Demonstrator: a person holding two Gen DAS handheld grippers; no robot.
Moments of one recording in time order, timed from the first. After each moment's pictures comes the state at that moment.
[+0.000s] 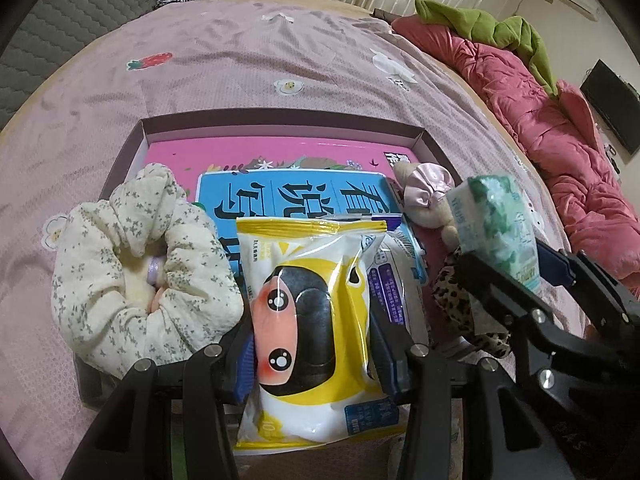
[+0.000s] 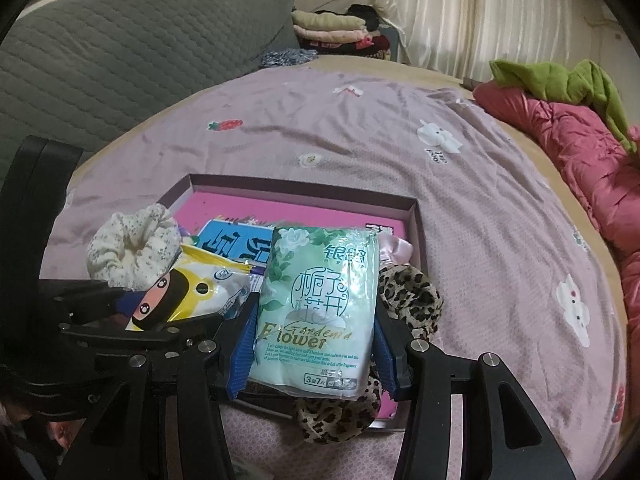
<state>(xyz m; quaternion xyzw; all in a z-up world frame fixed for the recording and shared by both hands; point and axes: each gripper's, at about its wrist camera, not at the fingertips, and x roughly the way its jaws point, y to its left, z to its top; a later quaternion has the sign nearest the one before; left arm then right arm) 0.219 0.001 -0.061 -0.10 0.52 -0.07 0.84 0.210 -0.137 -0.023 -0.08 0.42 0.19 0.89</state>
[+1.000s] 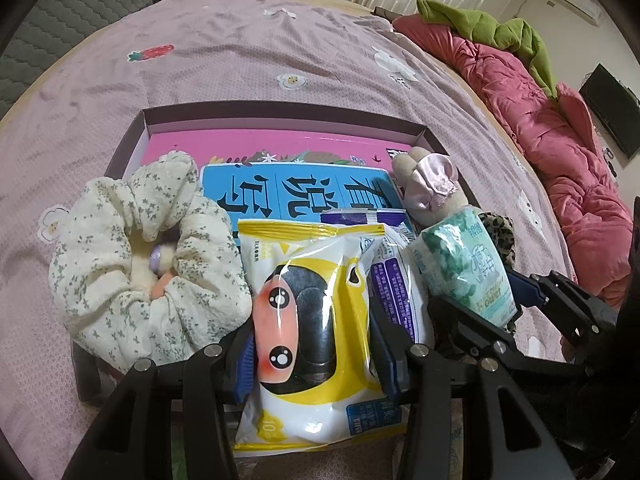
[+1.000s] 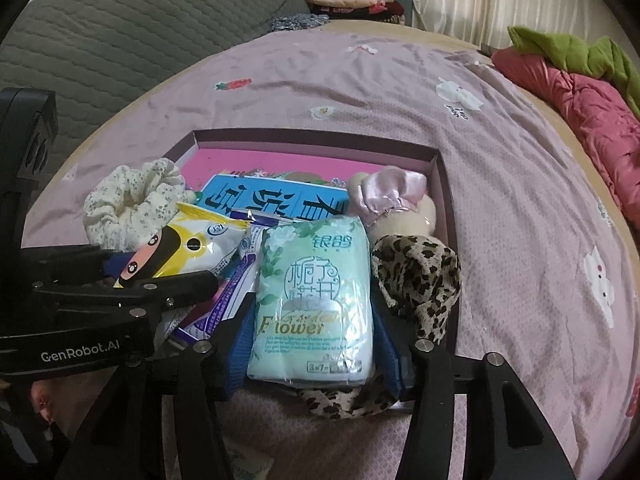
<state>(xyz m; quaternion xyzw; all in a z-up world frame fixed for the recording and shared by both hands) 0.216 0.006 -0.063 -0.12 0.52 -0.08 0.84 0.211 -0.141 -0.048 -0.08 0.47 0.21 0.85</state>
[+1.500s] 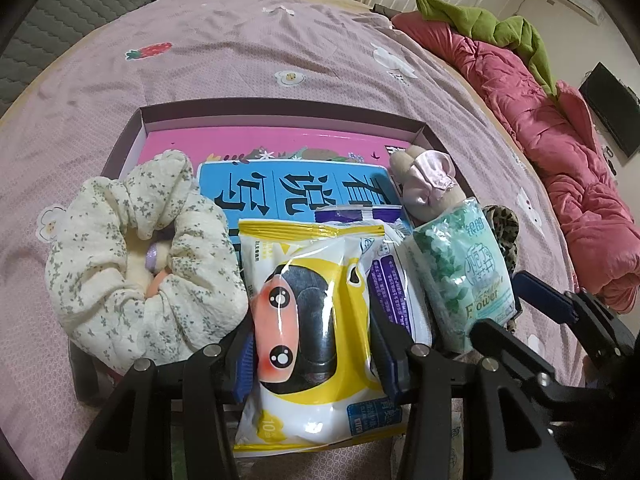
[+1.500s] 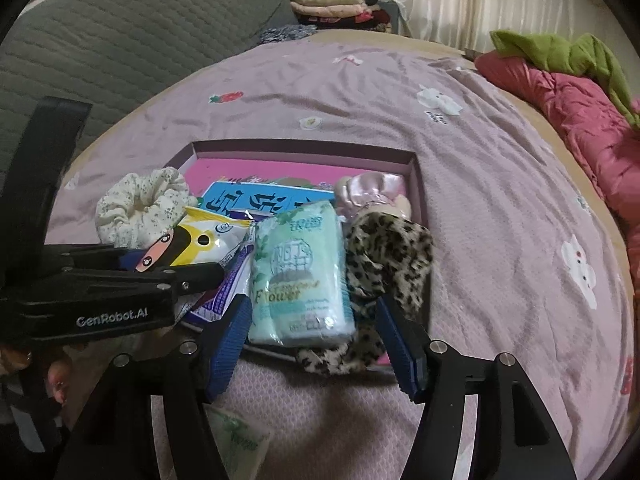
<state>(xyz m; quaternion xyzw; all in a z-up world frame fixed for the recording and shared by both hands) 0.215 0.002 -0.063 -0.11 0.53 -0.08 0.84 0.185 -0.158 -0.029 -0.06 0.46 0.19 0.87</state>
